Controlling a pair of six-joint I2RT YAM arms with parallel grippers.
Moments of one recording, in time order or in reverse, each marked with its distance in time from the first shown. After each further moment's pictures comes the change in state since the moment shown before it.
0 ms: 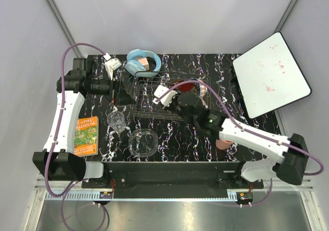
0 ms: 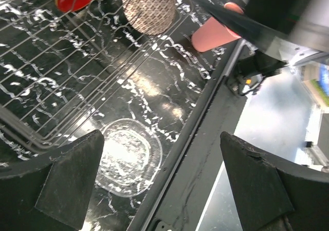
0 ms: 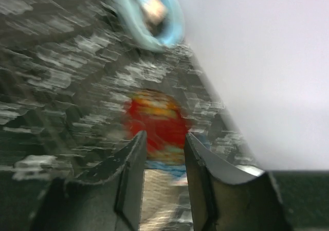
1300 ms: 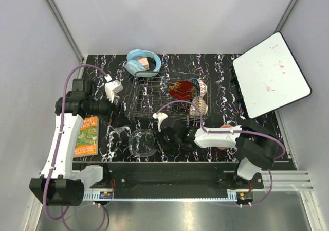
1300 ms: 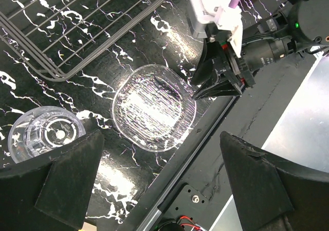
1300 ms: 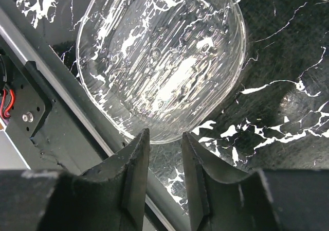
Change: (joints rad) left arm 0.000 -0.262 -0.281 -0.039 -0.246 0.162; right arm 0.136 0.282 -0.234 0.066 -0.551 1.213
